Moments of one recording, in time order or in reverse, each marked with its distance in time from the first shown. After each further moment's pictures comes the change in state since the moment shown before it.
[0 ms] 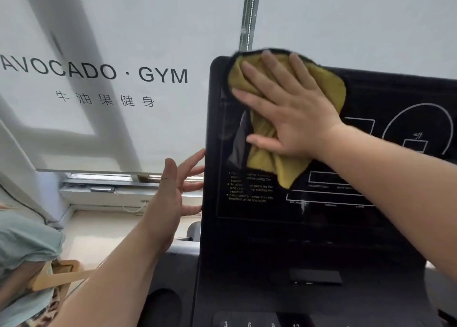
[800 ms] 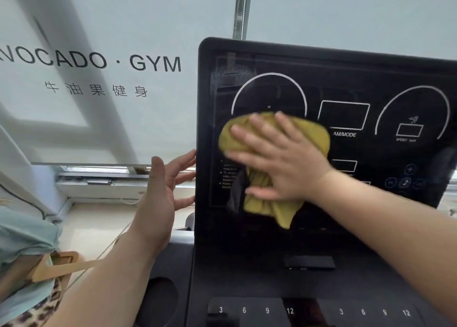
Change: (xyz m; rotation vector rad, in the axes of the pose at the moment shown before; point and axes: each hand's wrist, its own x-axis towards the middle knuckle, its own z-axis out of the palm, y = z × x) left_hand -0.004 -0.020 0.006 -0.101 0.077 0.031; right_hand -0.073 -0.057 0.033 0.056 0.022 -0.145
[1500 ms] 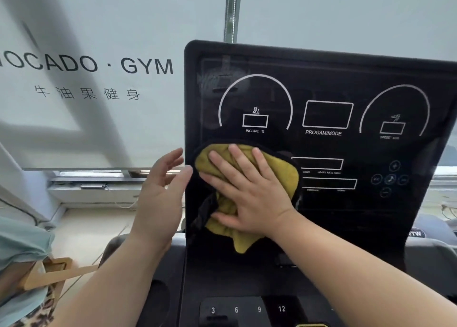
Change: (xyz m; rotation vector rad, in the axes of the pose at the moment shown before) left_hand -0.002 -0.002 0.022 0.074 0.225 0.123; right_hand -0.009 -0.085 0.011 0.089 -0.021 0.223
